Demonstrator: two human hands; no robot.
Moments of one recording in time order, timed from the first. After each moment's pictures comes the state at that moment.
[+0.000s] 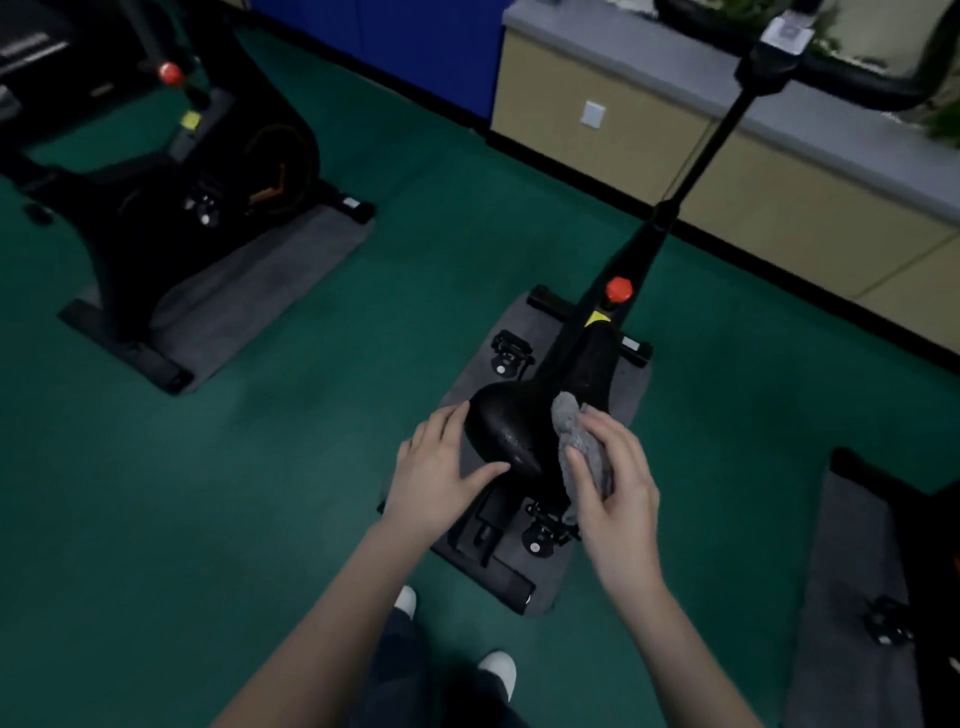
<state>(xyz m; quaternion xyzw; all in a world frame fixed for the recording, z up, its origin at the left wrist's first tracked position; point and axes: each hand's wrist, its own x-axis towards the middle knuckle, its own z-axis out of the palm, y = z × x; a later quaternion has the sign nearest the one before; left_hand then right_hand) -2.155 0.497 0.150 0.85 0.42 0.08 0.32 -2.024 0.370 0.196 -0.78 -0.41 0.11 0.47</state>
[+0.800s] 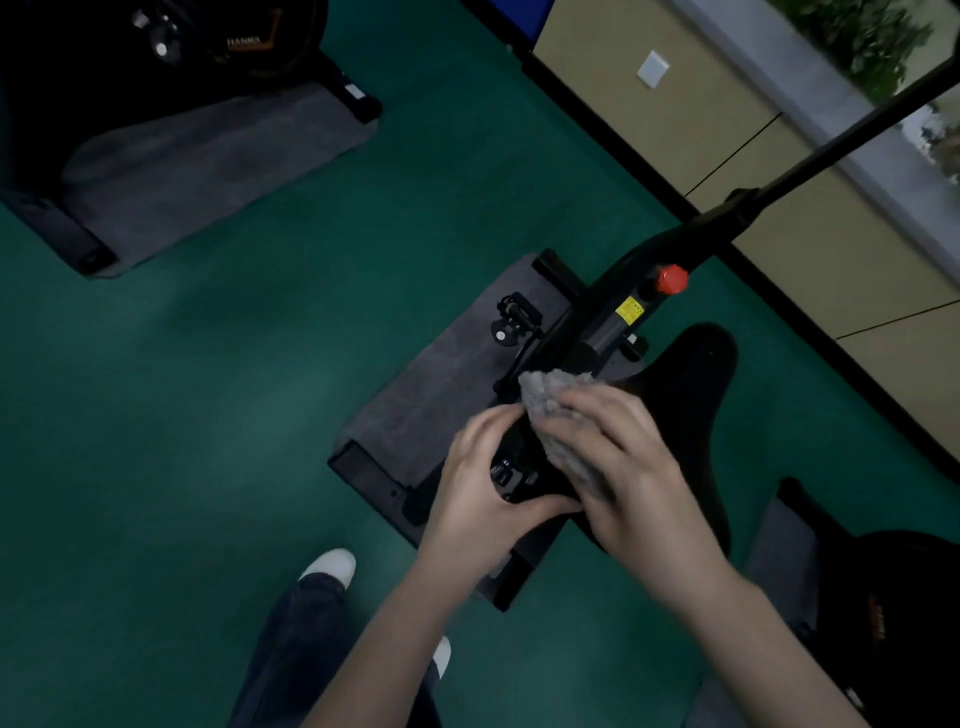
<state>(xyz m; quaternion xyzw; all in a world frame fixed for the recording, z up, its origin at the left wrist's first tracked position) -2.148 0.501 0.083 0.63 0.41 0.26 0.61 -2.015 0.456 0.162 -0.69 -0.70 0.09 0.16</state>
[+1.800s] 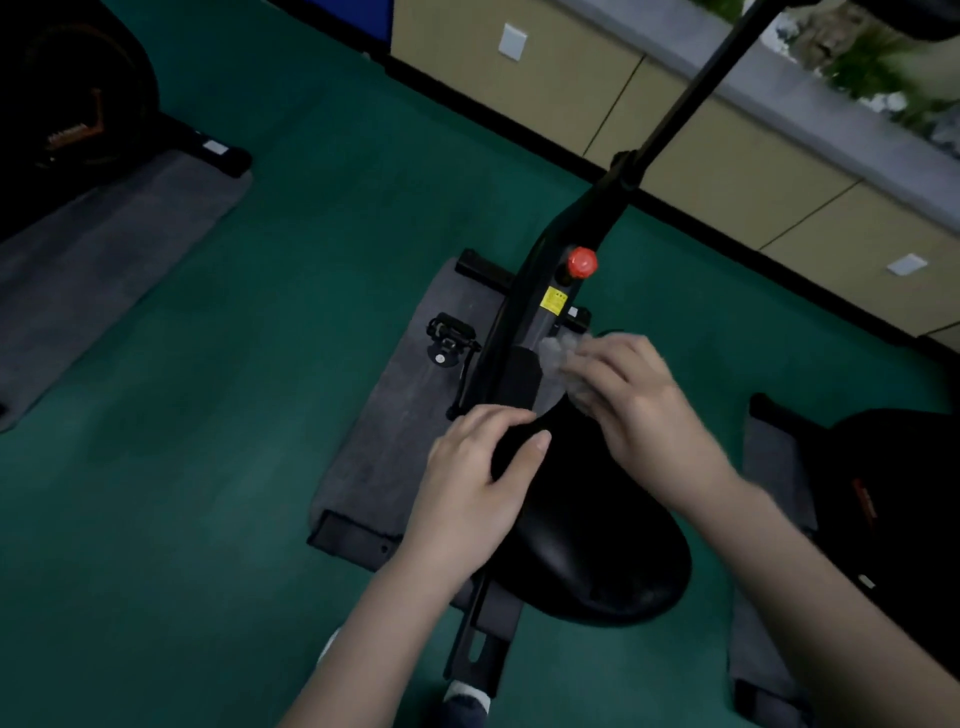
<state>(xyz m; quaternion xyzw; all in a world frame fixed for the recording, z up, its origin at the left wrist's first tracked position) -2.078 0.562 0.113 0.73 0.31 0.18 0.58 -1.909 0.485 0.160 -0.77 -0.63 -0.01 0.10</state>
